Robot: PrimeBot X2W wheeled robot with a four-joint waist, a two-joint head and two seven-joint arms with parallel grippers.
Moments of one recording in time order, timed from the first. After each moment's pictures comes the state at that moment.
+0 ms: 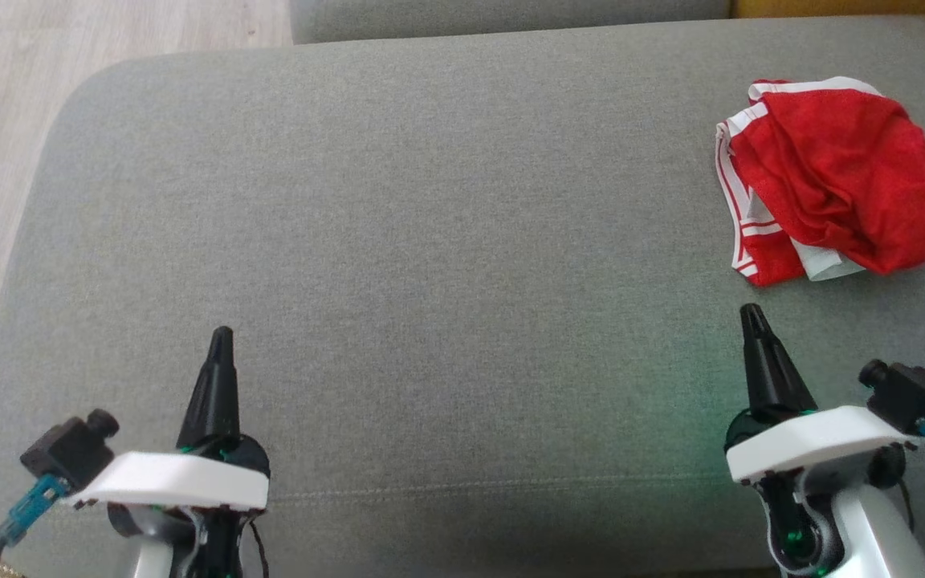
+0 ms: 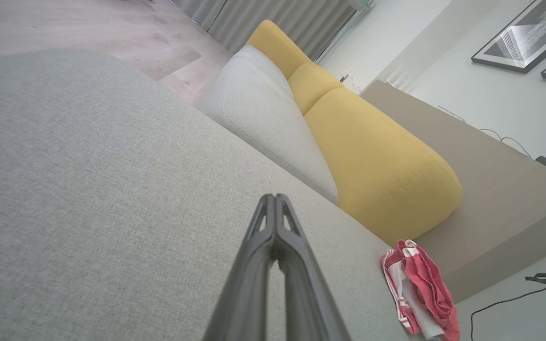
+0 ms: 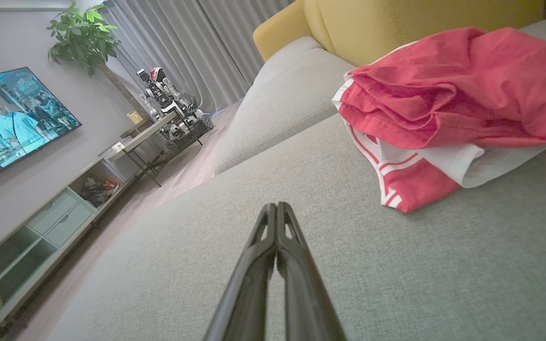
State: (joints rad) left arm 0.00 0.05 -0.12 0.10 -0.76 -0.07 -0.17; right arm -0.09 -0.07 0.05 0.23 0.60 0.13 -0.17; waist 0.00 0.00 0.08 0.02
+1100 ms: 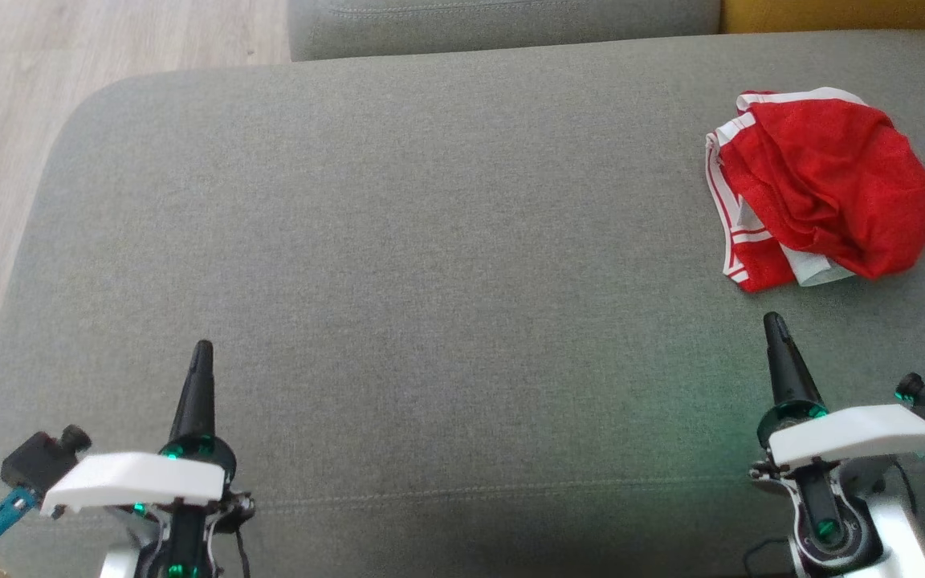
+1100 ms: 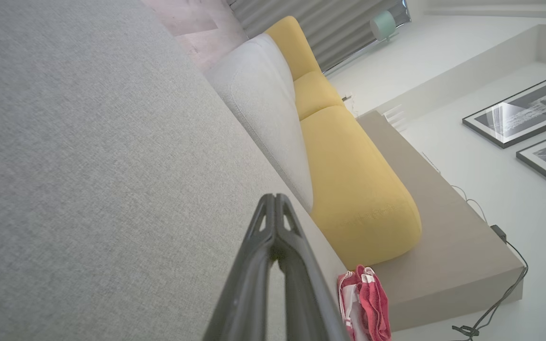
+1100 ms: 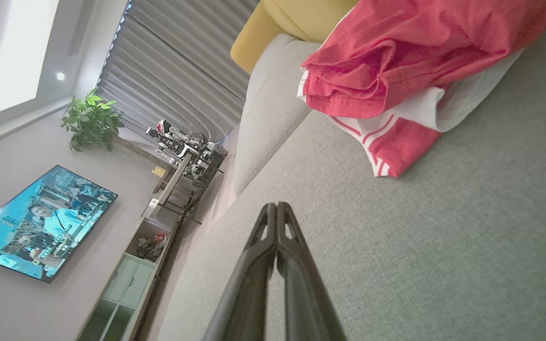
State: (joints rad) left arm -0.01 0.06 -0.08 0.16 -1.08 -0.09 -0.09; right arm -0.09 -0.07 0.00 0.25 0.98 0.13 -0.09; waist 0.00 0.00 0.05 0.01
